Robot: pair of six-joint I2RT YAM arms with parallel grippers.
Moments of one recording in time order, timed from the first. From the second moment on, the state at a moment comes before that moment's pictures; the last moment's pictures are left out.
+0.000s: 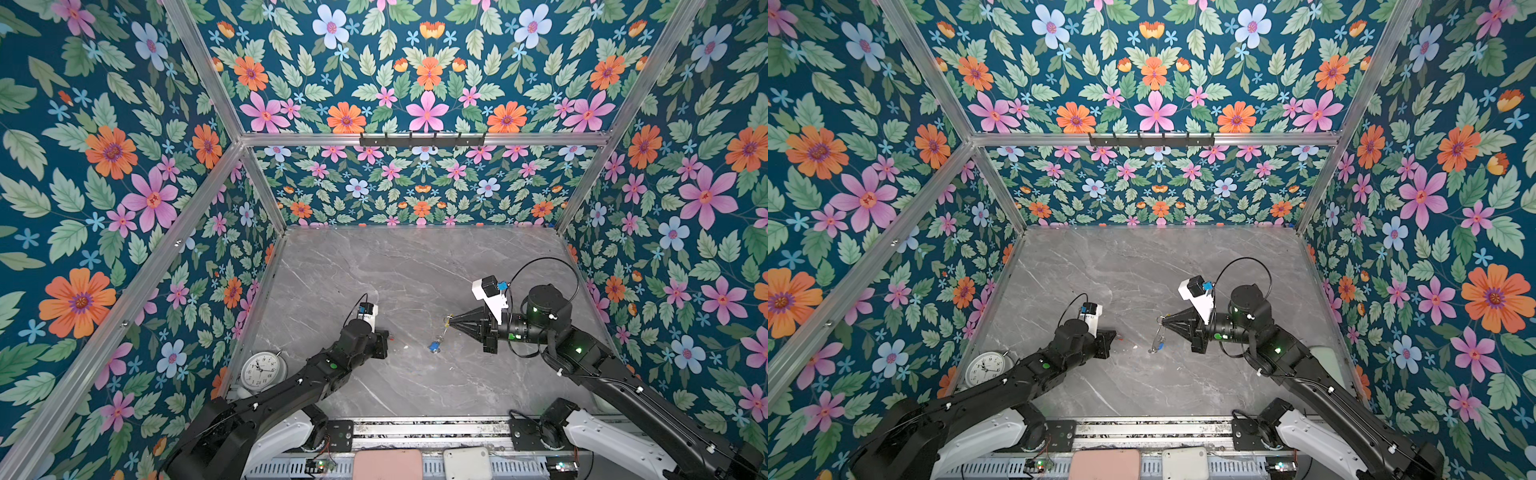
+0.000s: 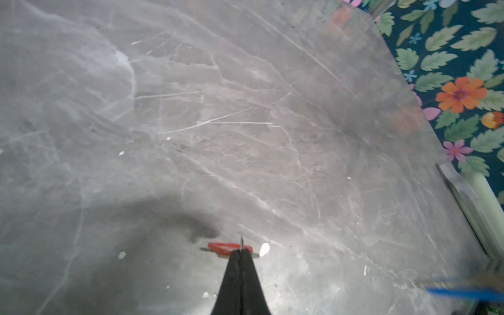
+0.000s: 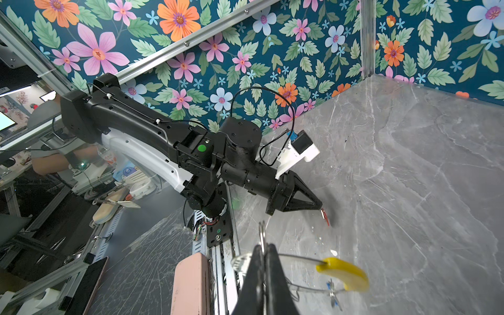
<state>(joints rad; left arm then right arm) -0.67 1.06 0.30 0.14 0.01 -0.56 0.65 0.85 0.79 -0.17 -0.70 0.21</state>
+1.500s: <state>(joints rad) -0.88 0.73 0.51 0.25 0.24 -0.52 0.86 1.03 0.99 -0.21 -0.26 0.31</state>
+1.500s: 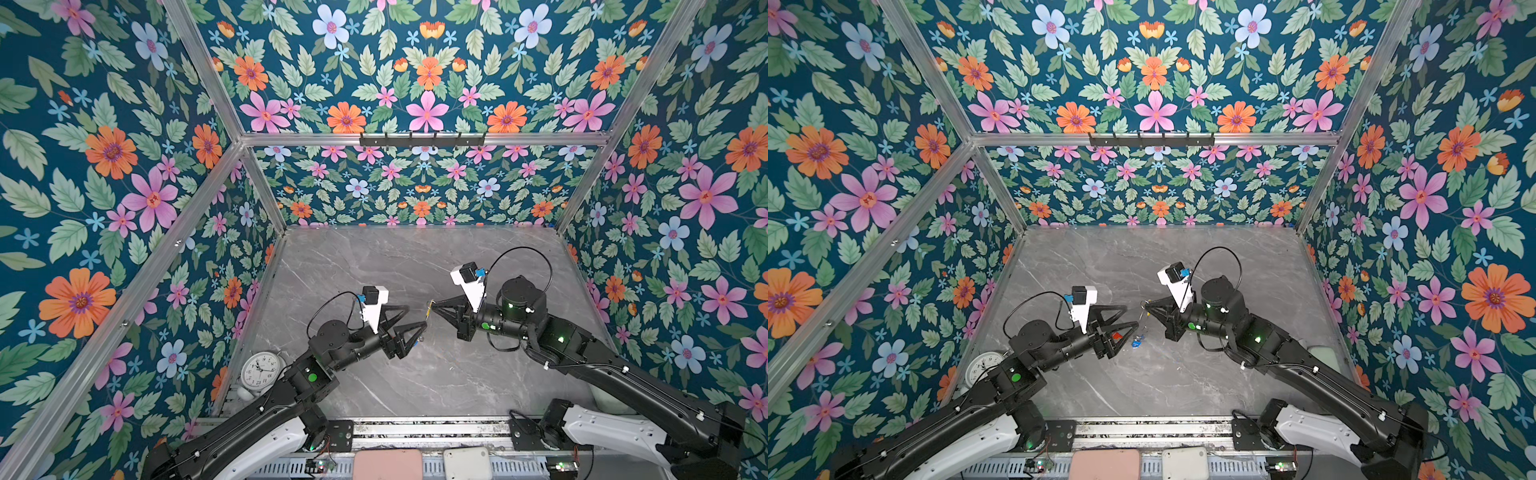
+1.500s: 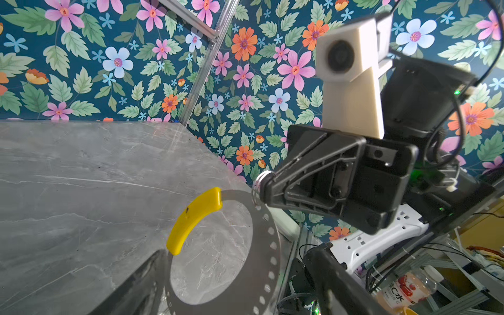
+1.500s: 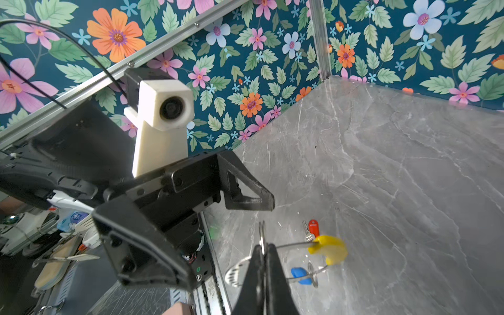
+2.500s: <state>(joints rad) -0.89 0.80 0.53 0.20 0.19 -0.42 0.91 1.11 1.03 -0.23 -0.17 0.32</state>
